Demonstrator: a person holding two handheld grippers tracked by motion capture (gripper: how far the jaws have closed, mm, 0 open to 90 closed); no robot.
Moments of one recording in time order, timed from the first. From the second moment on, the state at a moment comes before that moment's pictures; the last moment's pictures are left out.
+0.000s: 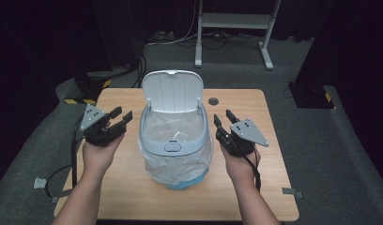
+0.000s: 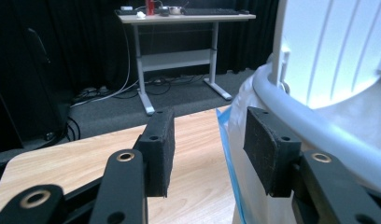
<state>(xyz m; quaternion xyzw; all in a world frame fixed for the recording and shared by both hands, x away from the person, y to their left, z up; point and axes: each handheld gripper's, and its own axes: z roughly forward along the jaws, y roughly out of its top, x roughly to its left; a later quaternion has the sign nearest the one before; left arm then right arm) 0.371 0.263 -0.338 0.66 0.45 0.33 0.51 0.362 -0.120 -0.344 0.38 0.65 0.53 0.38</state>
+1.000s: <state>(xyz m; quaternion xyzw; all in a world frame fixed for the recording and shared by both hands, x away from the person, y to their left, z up) 0.437 0.228 -0.292 0.64 0.46 0.32 0.52 0.444 -0.084 -0.306 0.38 0.67 0.51 0.38</state>
